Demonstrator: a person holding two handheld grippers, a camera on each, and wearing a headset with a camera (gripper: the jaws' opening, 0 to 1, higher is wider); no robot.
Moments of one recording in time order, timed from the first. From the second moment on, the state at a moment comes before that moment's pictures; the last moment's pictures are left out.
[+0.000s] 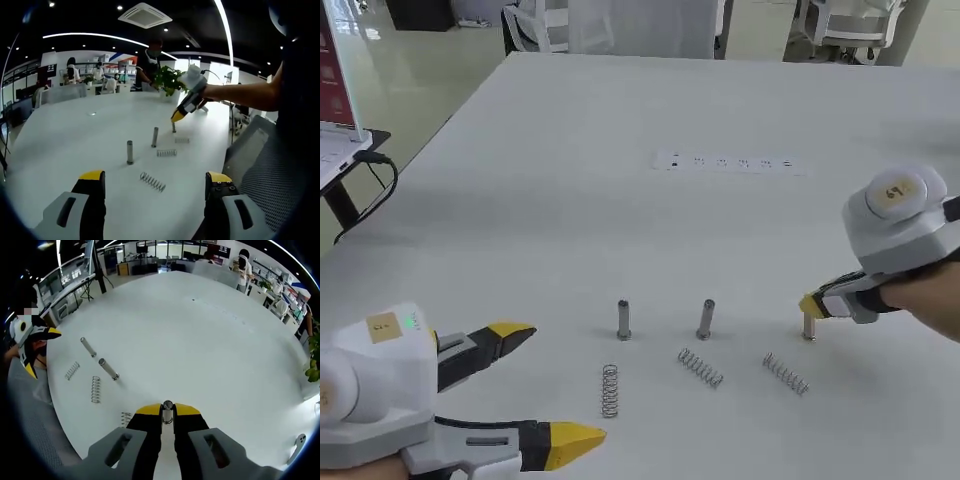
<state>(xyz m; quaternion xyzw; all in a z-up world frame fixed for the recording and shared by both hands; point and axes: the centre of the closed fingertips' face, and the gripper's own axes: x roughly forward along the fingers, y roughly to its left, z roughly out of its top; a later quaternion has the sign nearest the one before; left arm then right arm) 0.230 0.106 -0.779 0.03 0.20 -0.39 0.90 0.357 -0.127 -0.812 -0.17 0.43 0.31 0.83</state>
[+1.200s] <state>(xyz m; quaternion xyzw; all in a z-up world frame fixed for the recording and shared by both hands) 0.224 0.105 -0.778 0.03 0.20 -0.40 0.89 0.343 -0.134 -0.813 -0.19 0.42 0.31 0.83</state>
